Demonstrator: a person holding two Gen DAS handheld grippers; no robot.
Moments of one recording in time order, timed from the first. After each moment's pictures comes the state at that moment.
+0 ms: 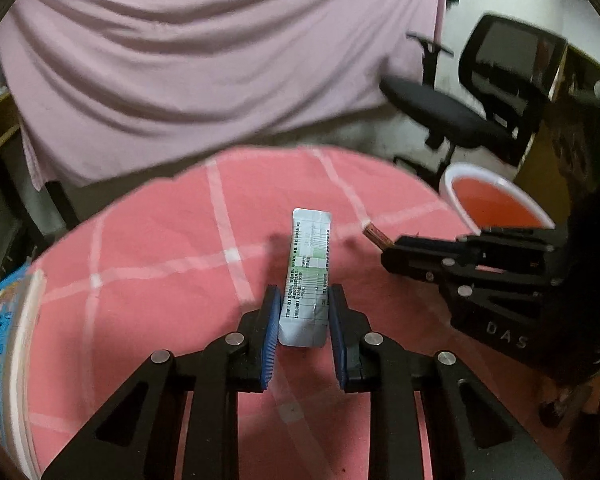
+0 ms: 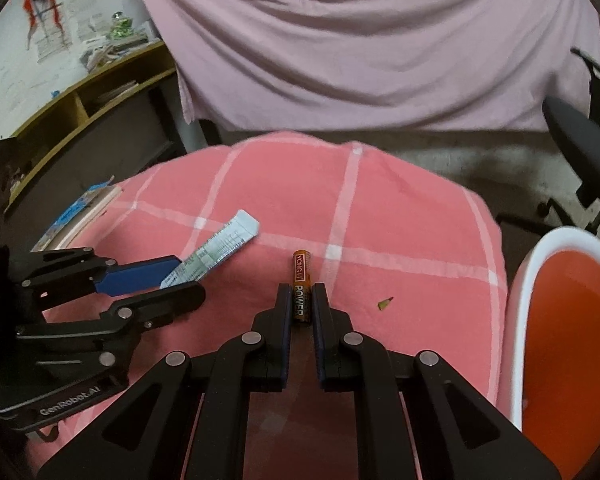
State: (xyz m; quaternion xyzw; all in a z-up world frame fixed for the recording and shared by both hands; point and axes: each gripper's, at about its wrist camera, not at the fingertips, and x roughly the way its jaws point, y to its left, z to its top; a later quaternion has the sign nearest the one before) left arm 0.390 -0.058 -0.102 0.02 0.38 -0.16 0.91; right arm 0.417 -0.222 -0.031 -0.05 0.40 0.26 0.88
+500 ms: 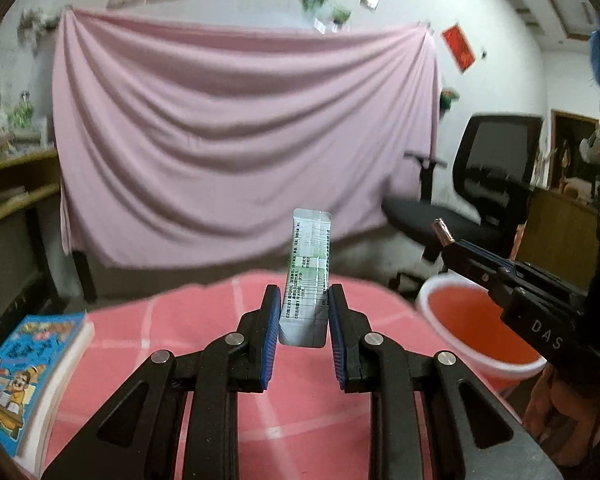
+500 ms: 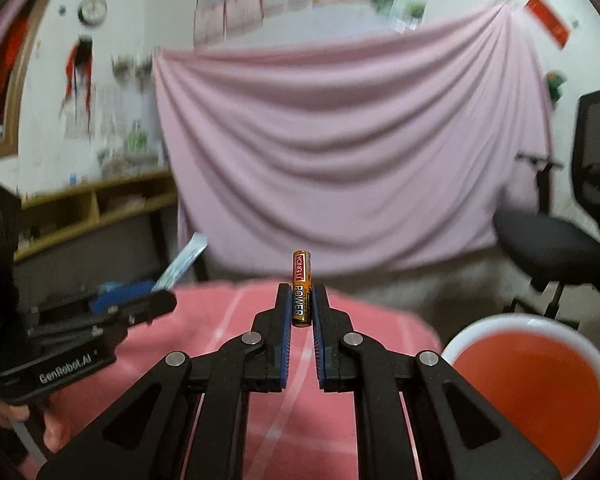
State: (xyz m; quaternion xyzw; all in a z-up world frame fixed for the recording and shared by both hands) left arm 0.315 -0.058 -0.059 -0.02 0.15 -0.14 0.98; right arm 0.327 -0.278 0.027 0.00 0.10 0.22 0.97
